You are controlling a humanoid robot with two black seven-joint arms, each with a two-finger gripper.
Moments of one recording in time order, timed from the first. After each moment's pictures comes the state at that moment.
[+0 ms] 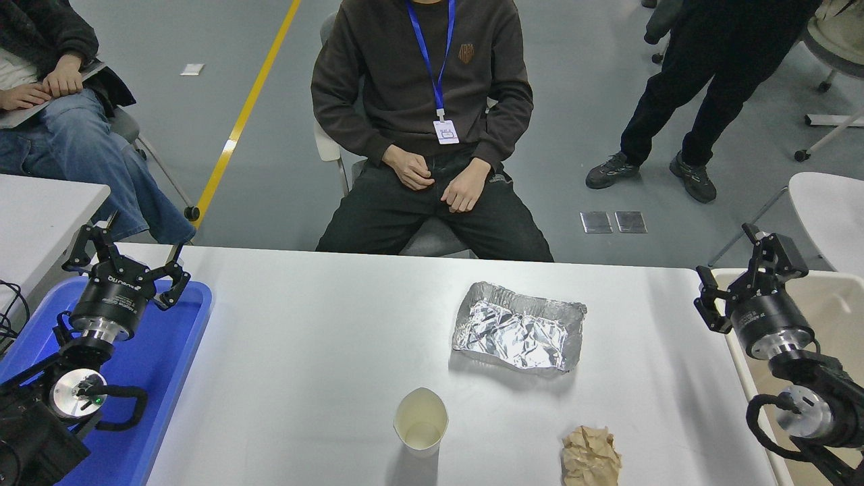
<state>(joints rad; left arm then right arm) -0.56 0.46 -0.60 -0.39 -0.23 -0.70 -0.59 0.35 -0.55 0.84 1.01 -0.21 -0.06 0.48</state>
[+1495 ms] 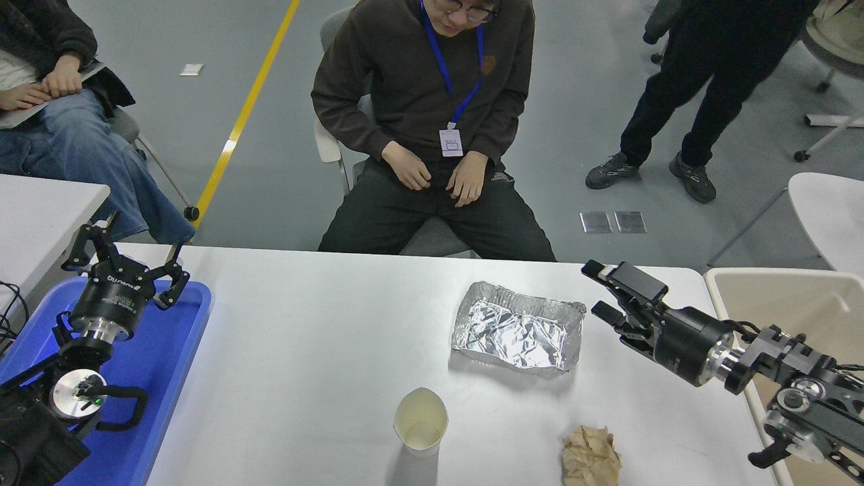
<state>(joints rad) -0.56 0.46 -0.60 -0.39 -0.23 -0.70 -0.59 0.54 -0.78 0.48 1.55 -0.96 0.02 0.20</state>
